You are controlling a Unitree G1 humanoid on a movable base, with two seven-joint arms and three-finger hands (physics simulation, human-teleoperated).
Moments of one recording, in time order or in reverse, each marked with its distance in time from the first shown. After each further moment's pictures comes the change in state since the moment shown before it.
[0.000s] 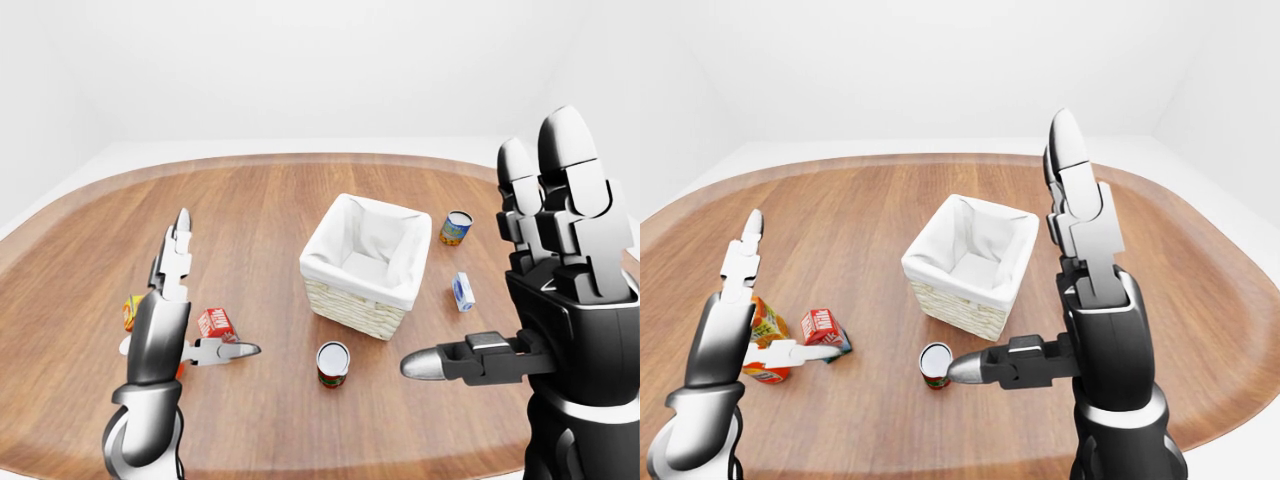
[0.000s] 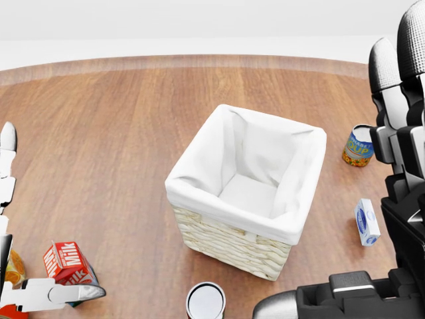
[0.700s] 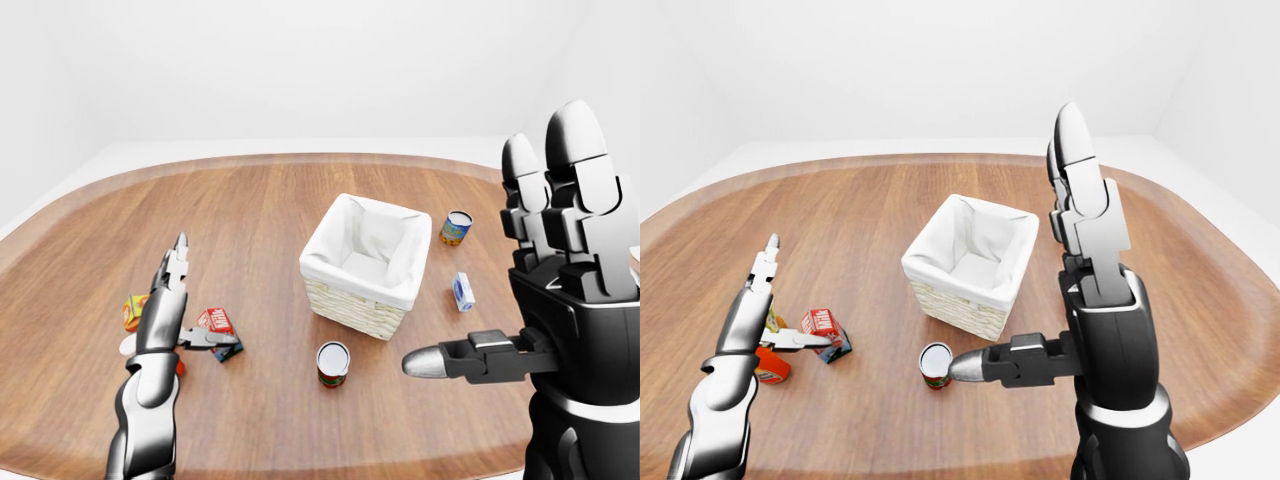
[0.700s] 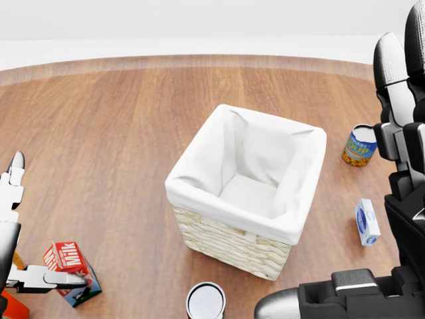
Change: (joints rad) left arm -0.167 0.136 0.114 0.516 0.001 -0.059 0.075; right arm -0.013 0.003 -0.012 0.000 0.006 0.000 0.003
